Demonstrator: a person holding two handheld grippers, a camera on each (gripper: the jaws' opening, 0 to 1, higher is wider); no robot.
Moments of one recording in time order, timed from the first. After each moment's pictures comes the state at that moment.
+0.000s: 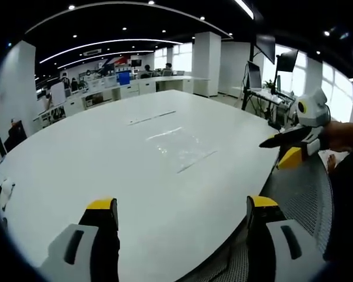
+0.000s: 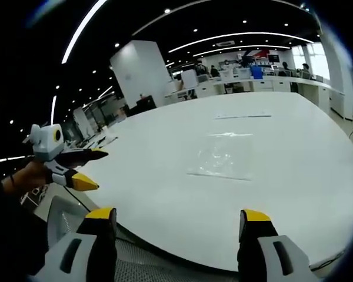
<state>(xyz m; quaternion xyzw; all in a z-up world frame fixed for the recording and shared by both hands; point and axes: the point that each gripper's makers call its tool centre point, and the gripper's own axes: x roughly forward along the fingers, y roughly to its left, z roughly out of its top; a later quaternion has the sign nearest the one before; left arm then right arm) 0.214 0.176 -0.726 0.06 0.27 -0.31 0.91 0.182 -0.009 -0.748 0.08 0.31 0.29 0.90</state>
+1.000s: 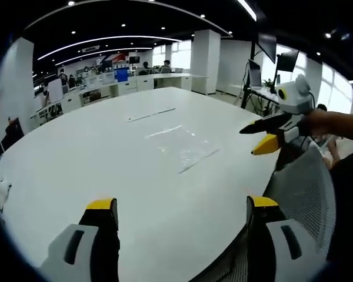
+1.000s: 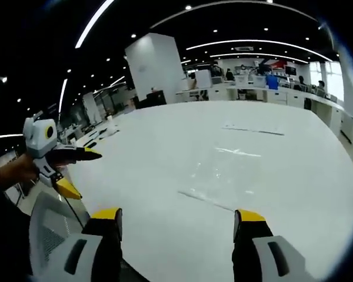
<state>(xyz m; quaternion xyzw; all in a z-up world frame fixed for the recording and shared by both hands) 0.233 0.176 -0.734 0.06 0.28 -0.32 0.90 0.253 -0.002 -0.749 0.00 0.30 0.33 0.89</state>
